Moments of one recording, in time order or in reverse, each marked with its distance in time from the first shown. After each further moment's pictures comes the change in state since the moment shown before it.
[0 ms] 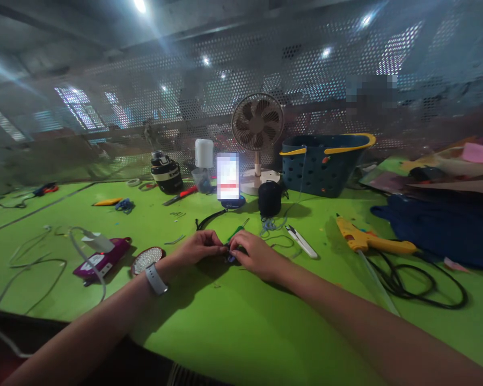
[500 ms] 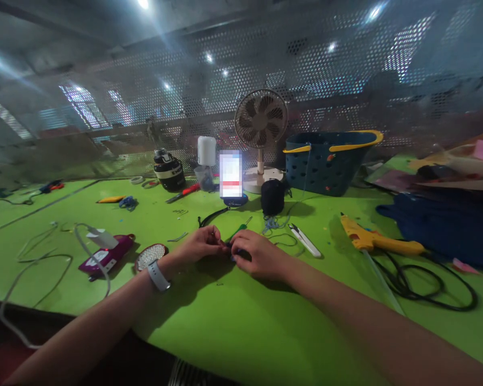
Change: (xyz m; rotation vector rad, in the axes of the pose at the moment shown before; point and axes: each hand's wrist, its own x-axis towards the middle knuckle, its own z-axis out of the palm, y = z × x) left_hand 0.000 -0.005 -0.002 -0.073 -0.012 0.036; right_hand -0.004 -0.007 -0.007 -0.060 -0.052 -0.095
